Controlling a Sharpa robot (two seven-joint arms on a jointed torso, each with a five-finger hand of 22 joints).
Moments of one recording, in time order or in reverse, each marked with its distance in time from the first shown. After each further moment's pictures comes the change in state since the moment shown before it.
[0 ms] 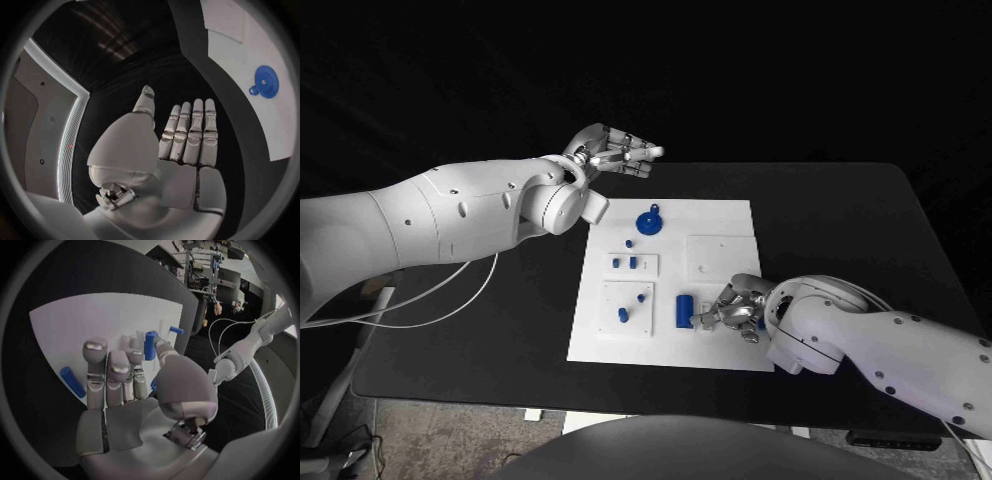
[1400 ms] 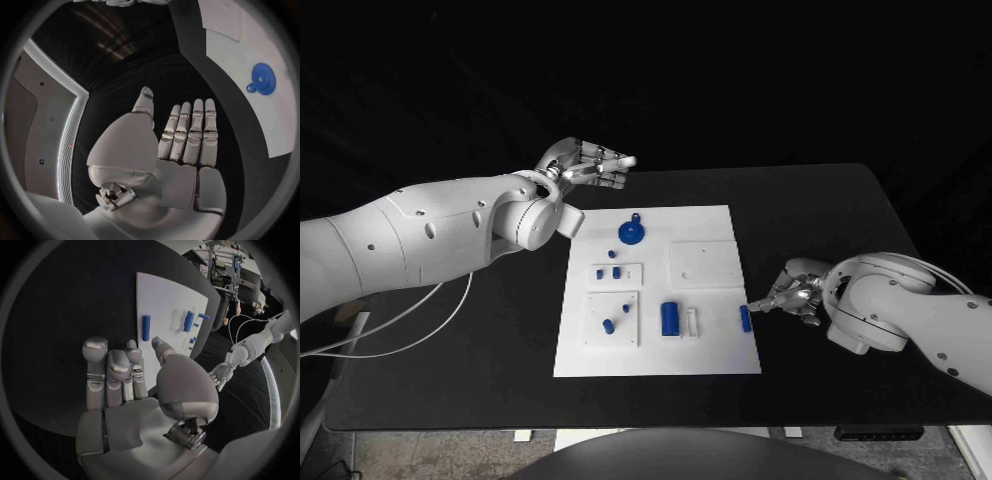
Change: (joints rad) left arm 0.000 -0.014 -0.003 0.003 0.000 0.004 -0.002; left_hand -0.009 -0.009 0.007 0.029 -0.008 0.000 0.000 0.004 0.000 -0.003 -0.003 0.000 0.000 -0.004 0.004 0.000 0.000 0.000 0.000 0.000 0.000 0.000; right arm -0.022 -0.200 0.137 -0.005 -0.122 0.151 -0.051; right_hand -0.003 -0.035 0.132 0.013 -0.049 -0.021 0.007 0.001 -0.016 -0.004 0.011 -0.027 -0.020 0.000 0.000 -0.012 -0.009 0.000 0.000 0.000 -0.023 0.000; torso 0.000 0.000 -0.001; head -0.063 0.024
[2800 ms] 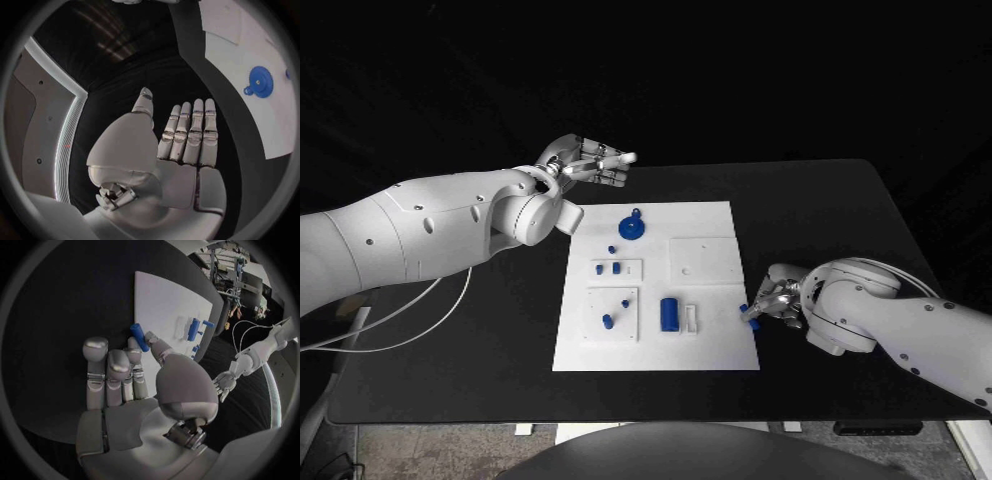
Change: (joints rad) left arm 0.000 -0.004 -0.001 0.000 0.000 0.023 -0.018; left_hand -0.004 -0.004 0.004 0.015 0.000 -0.003 0.004 0.000 0.000 0.000 0.000 0.000 0.000 0.000 0.000 0.000 0.000 0.000 0.000 0.000 0.000 0.000; right arm -0.024 0.081 -0.023 -0.059 -0.037 -0.007 -0.007; right_hand 0.024 0.073 0.185 -0.243 -0.103 0.050 -0.020 0.009 0.006 -0.003 -0.004 0.000 0.007 -0.001 0.001 -0.002 0.002 0.000 0.000 0.000 -0.004 0.001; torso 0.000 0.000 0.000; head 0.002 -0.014
